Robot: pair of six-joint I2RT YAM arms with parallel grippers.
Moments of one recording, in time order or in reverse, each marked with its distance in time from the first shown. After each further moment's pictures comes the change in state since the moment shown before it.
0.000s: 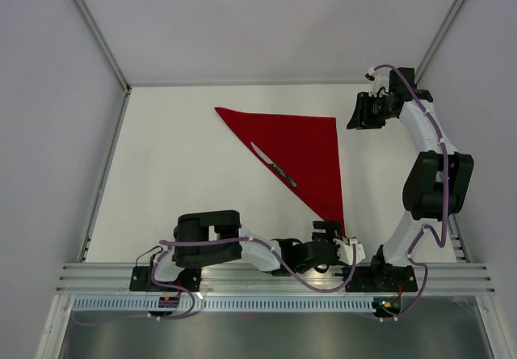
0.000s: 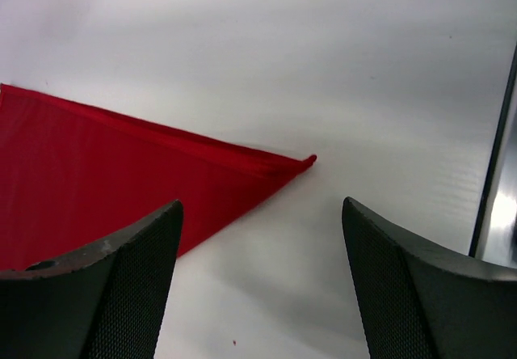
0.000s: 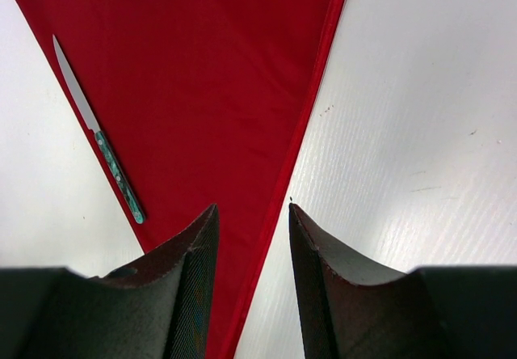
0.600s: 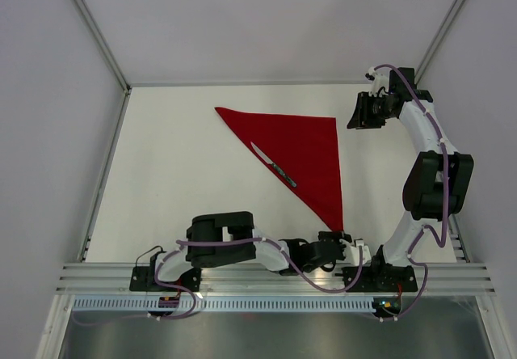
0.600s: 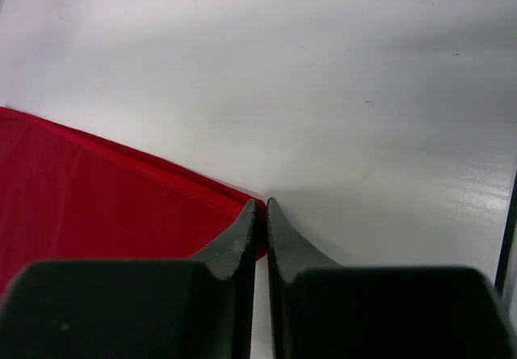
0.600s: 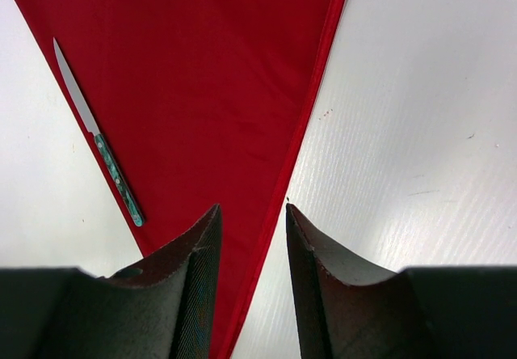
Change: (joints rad) left arm 0.012 0.131 0.100 0.066 0.006 0.066; right arm 0.000 0.000 -0.004 0.013 0.000 0.003
